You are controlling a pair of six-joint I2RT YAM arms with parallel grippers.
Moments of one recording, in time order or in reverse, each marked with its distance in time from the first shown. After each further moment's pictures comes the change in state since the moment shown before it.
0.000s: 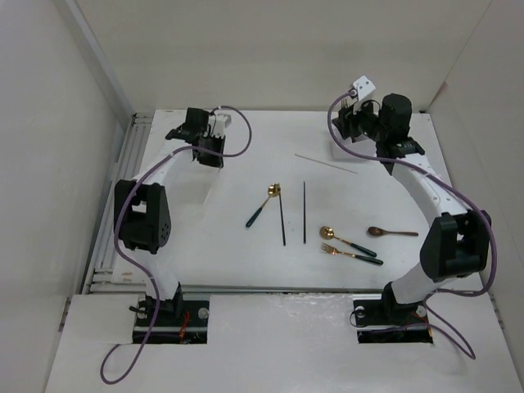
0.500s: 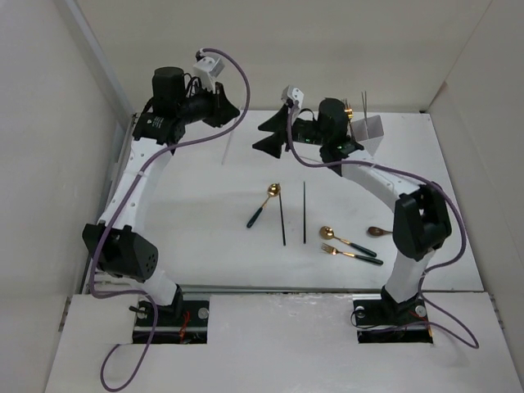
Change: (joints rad) left arm -0.016 -0.271 0.248 0.111 0.382 -0.120; right arm 0.335 0.230 0.141 0.272 -0.462 0.307
